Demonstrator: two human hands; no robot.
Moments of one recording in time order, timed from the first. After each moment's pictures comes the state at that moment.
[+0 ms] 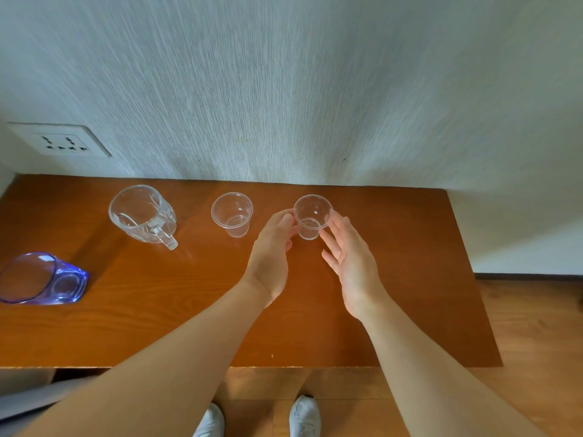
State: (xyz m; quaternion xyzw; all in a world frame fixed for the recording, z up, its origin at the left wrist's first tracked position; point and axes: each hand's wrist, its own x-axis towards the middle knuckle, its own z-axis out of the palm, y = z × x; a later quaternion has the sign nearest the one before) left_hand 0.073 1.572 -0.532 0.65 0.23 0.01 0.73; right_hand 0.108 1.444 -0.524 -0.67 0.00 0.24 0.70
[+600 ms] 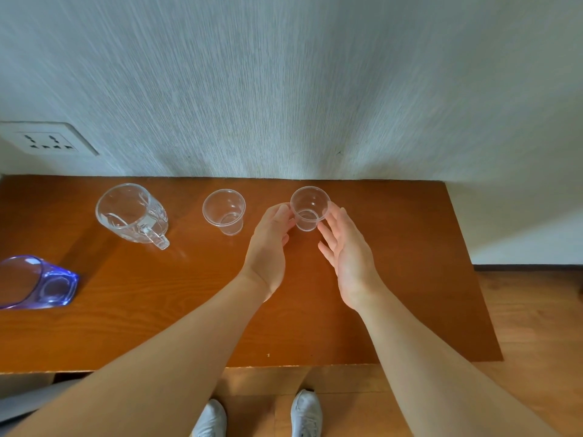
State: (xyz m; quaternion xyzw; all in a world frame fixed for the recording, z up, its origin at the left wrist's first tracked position) left_hand 0.083 1.569 -0.537 0.64 0.24 0.01 0.73; right_hand 0.119 1.444 -0.534 -0.64 0.02 0.25 0.72
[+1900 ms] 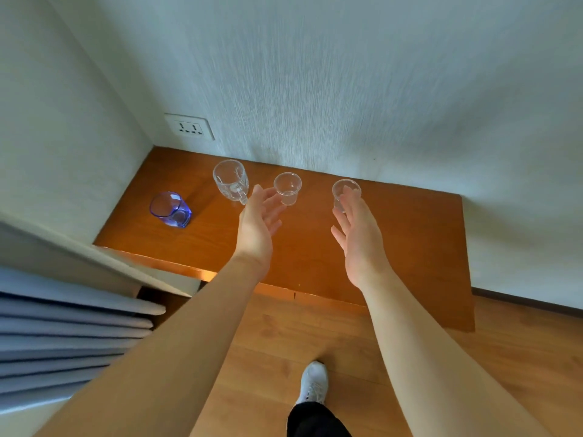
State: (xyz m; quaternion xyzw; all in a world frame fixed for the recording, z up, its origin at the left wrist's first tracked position) left_hand -0.049 1.573 -0.398 0.55 0.40 0.15 0.72; right_hand 0.027 1.442 -0.414 -0.64 0.00 0.28 0.72
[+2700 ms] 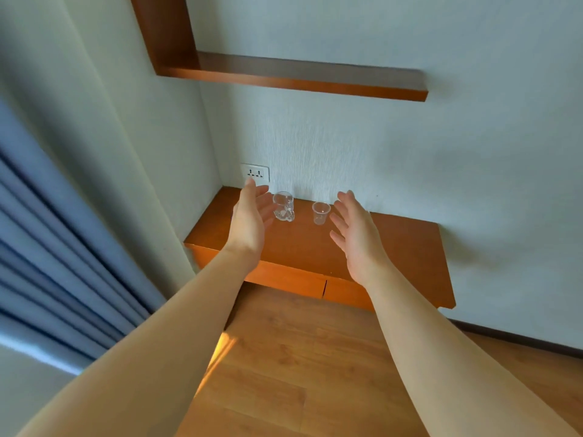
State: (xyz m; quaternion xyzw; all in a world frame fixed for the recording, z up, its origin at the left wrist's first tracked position) left_hand -0.288 1.580 -0.246 0.59 0.30 0.24 0.71; right_hand -0.195 1.427 -0.259 -0.64 -0.09 0.25 0.72
